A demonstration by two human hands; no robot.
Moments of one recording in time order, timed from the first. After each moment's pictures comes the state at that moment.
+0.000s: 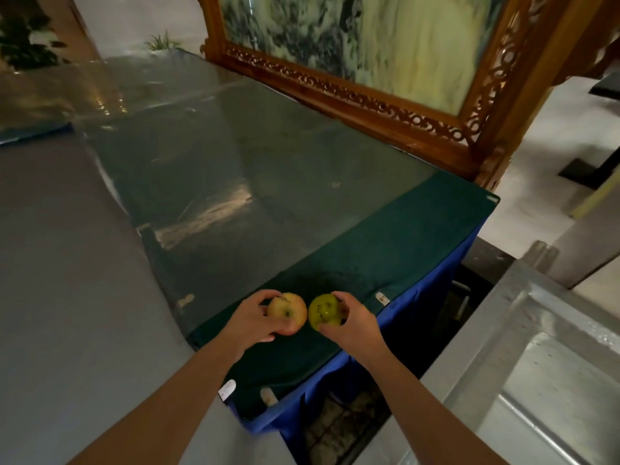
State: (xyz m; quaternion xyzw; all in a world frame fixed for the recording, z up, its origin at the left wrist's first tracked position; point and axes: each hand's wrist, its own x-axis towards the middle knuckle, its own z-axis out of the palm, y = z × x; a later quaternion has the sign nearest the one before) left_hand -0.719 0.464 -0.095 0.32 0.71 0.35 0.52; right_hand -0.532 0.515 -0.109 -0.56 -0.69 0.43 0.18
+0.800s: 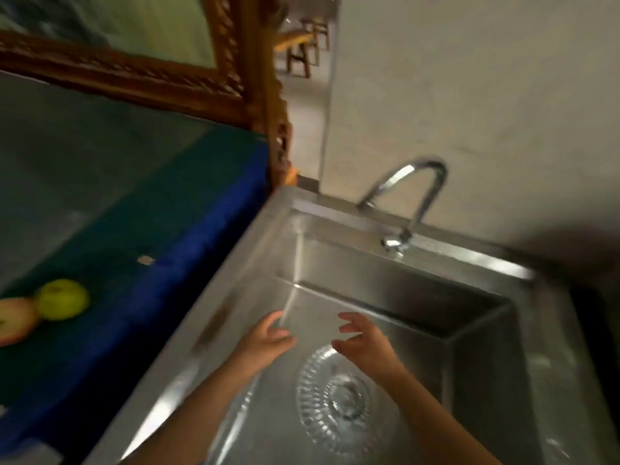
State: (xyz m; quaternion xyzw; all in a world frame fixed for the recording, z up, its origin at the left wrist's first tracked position) left_hand -0.346 0.401 -0.129 0.51 0.60 0.14 0.60; right_hand -0.152 0.355 -0.138 -0.73 -0.45 0.44 0.26
